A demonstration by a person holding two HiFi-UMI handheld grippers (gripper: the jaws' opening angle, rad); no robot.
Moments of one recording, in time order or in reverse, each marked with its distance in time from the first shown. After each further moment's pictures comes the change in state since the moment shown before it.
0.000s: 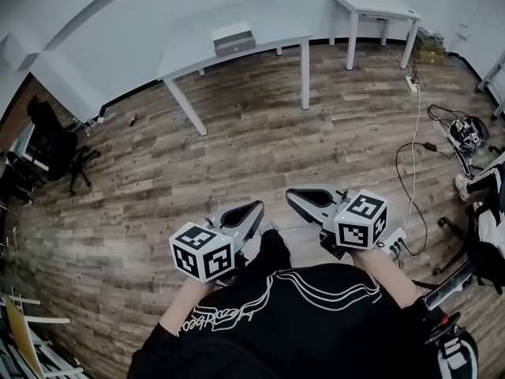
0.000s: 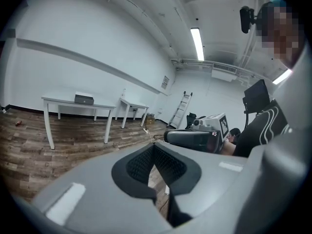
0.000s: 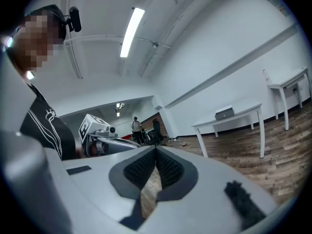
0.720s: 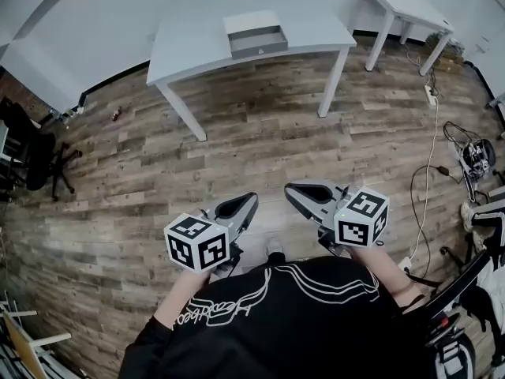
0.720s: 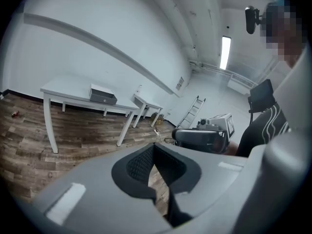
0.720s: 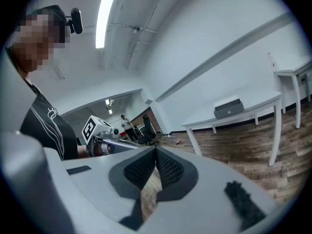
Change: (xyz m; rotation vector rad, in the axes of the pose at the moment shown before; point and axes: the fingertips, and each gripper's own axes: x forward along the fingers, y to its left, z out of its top) left arm 0.104 0.355 0.119 -0.148 0.053 0.003; right arm 0.278 -0.244 0.079 0.086 0.091 -0.031
